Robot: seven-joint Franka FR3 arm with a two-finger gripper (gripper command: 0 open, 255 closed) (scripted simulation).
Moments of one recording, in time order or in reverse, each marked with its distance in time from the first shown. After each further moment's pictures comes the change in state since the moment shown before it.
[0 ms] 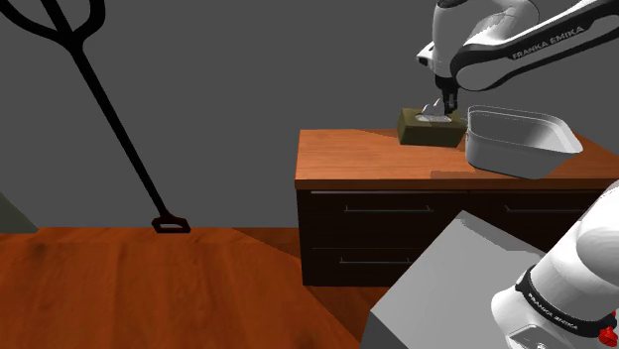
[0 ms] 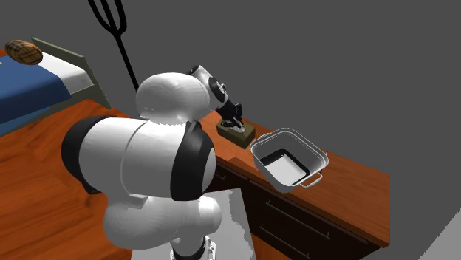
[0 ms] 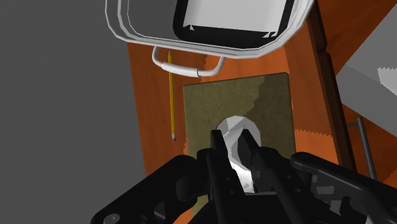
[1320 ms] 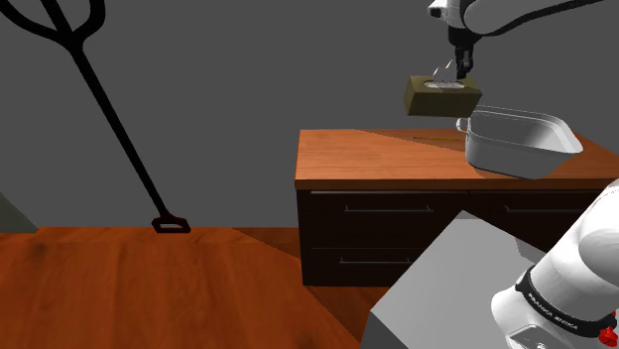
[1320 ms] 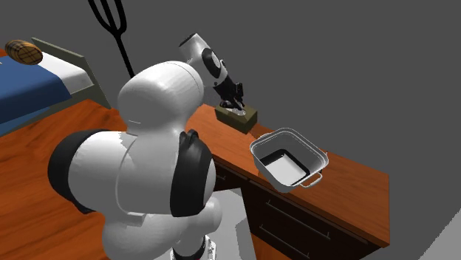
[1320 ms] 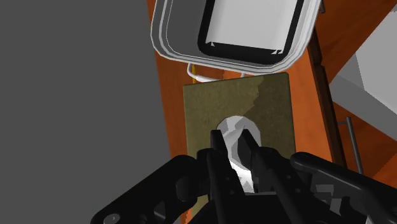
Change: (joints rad) arm 0.027 -0.078 0.031 0.188 0.095 -0.234 -0.152
